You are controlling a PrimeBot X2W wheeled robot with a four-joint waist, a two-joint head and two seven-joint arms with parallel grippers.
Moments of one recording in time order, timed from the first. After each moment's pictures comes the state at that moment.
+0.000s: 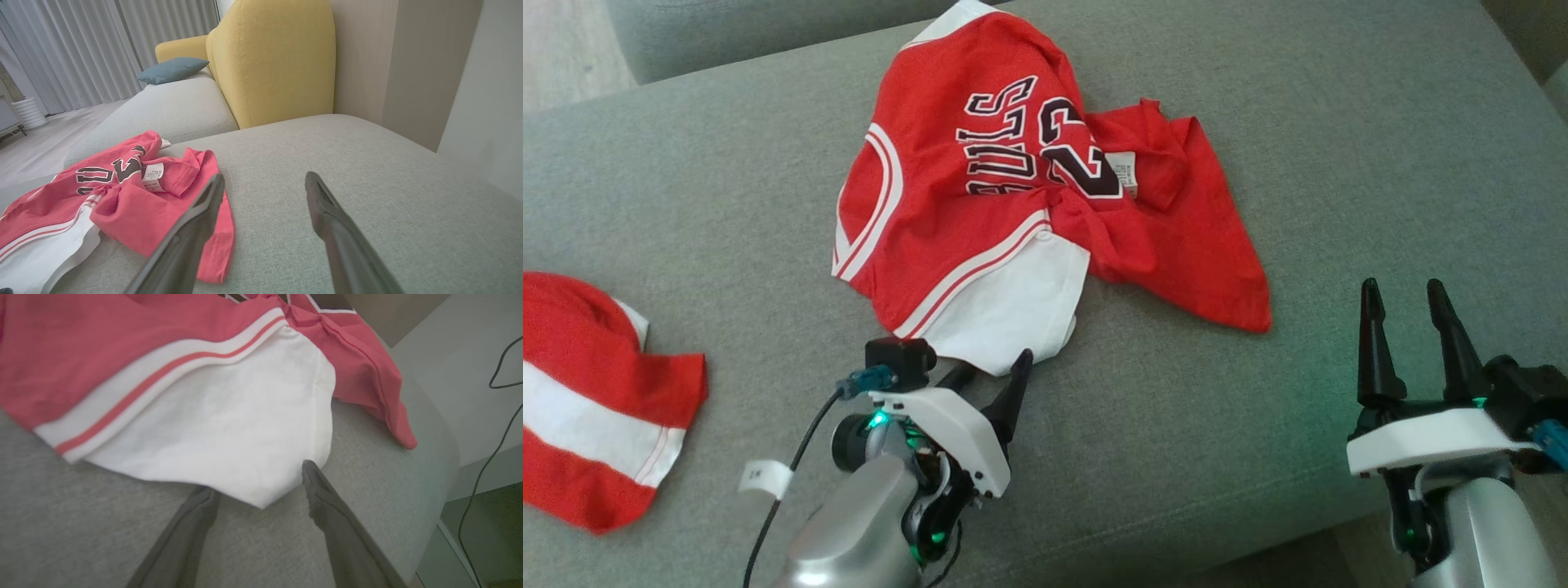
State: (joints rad) left arm -0.42 0.04 -0.70 0.72 -0.73 -0.04 -0.14; right arm -0.10 -0.04 -0.06 0.22 0.18 0.13 -0.19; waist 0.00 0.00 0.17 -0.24
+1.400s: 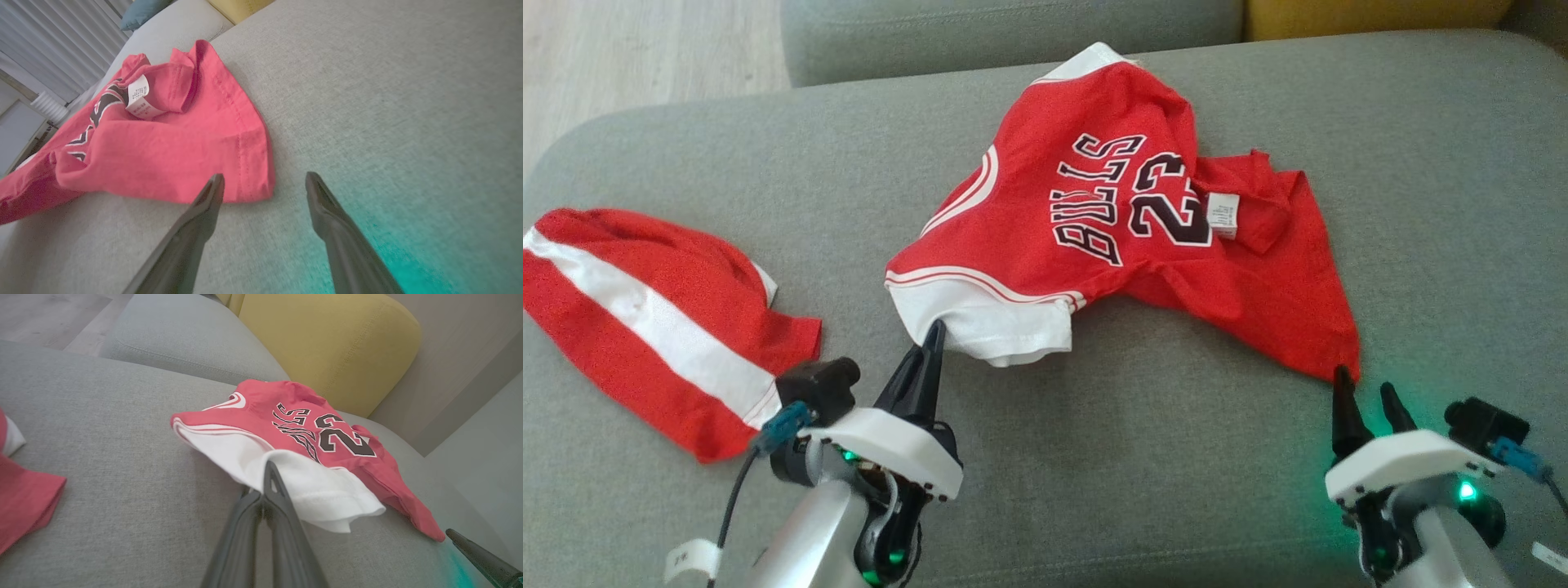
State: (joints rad) left arm -0.24 0.09 -0.47 0.44 -0.57 -0.02 -0.25; right arm -0.23 -0.05 -0.07 0.75 0.45 0.13 -0.14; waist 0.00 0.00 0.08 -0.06
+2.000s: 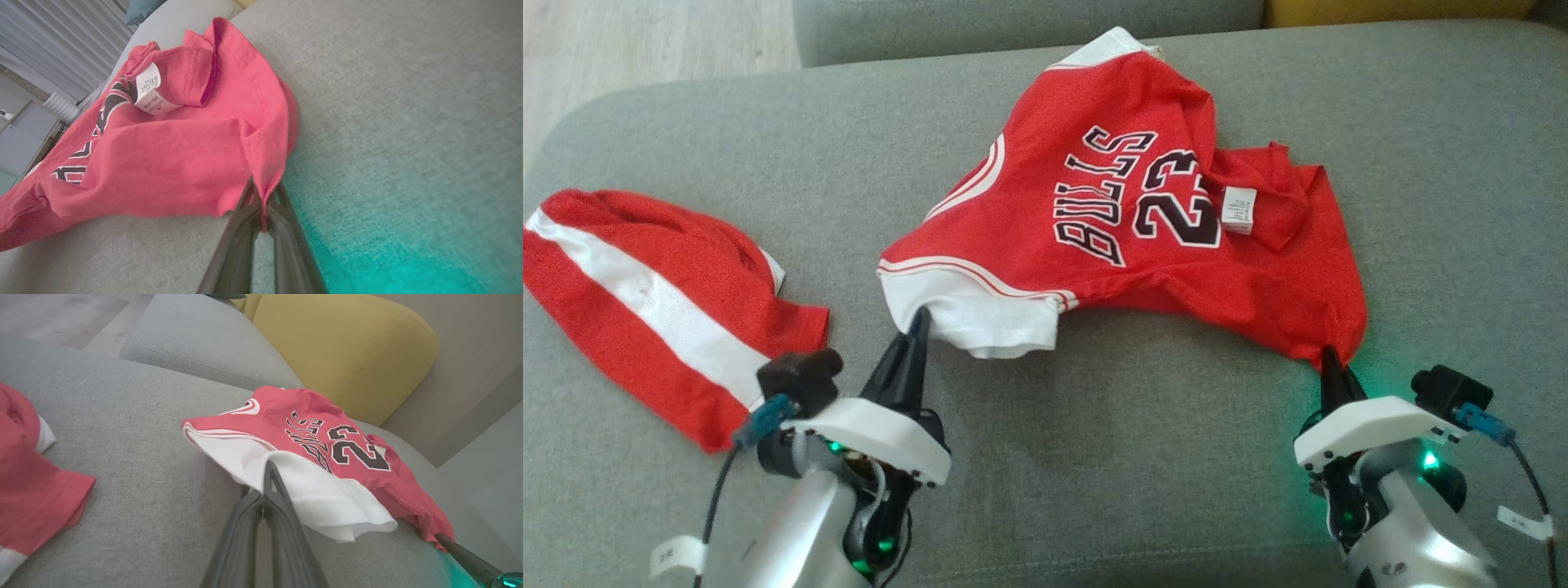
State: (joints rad) left arm -0.25 0.08 -0.43 0.44 -0.56 -0.03 -0.25; right arm -0.41 -0.05 0.06 1.00 0.58 0.13 -0.23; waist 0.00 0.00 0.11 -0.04
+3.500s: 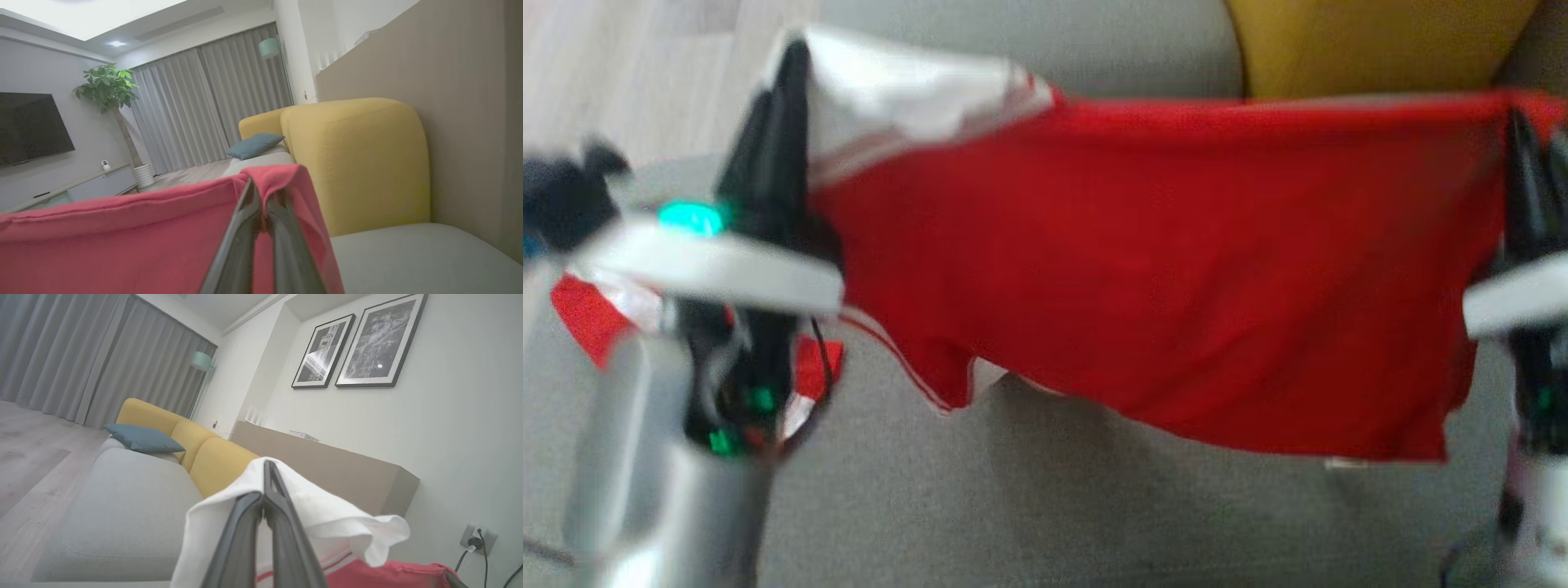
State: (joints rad) left arm -0.36 0.15 -0.22 -0.22 -0.72 0.08 0.03; right arm -0.24 -0.05 -0.19 -0.23 0.37 0.13 0.36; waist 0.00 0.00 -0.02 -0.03
